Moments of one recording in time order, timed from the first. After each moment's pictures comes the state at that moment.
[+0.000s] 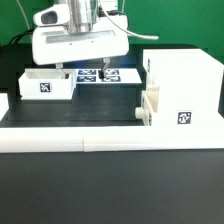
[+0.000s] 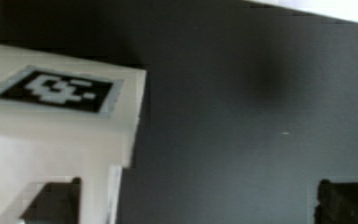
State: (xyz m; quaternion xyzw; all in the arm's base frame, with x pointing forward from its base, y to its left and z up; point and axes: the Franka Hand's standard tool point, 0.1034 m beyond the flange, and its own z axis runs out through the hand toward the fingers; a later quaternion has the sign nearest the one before) arm 0.395 -0.062 0.016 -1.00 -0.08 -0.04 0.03
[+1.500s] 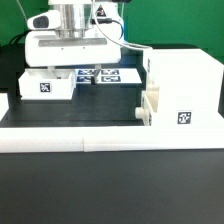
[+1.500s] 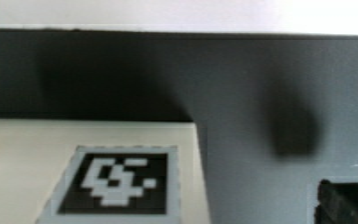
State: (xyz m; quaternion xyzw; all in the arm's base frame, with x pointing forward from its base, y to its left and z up) arm 0.385 -0.076 0.006 -1.00 -0.01 -0.06 0.01
